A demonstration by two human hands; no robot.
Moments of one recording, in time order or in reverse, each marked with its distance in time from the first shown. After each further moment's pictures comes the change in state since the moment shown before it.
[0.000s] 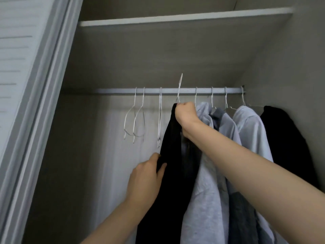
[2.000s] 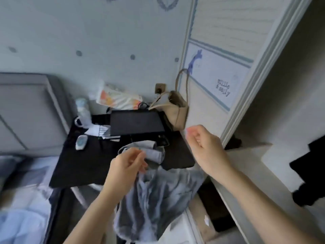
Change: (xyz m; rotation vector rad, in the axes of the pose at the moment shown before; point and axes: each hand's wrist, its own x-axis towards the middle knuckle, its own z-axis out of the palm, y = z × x) left_hand -0.544 0.201 -0.340 0.367 0.351 -1.279; right_hand -0.596 0.027 0.000 0.123 -1.304 -0.155
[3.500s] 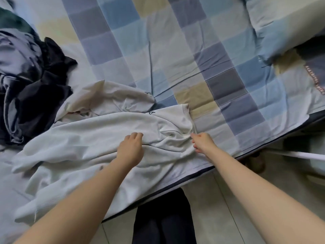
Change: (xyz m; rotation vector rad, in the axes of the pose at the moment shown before) left_hand -0.537 -0.691 -0.389 0.470 0.288 -1.431; right_hand -0.434 -0.162 0.956 -0.308 -1.514 0.194
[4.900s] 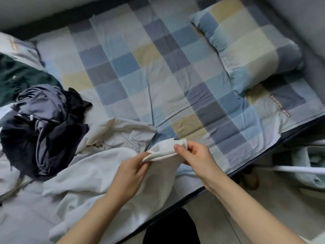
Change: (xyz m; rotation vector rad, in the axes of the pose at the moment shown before) left_hand -0.124 0.020 -0.138 -0.640 0.349 0.373; right_hand -0.210 -0.104 -0.038 0.390 -0.196 -0.519
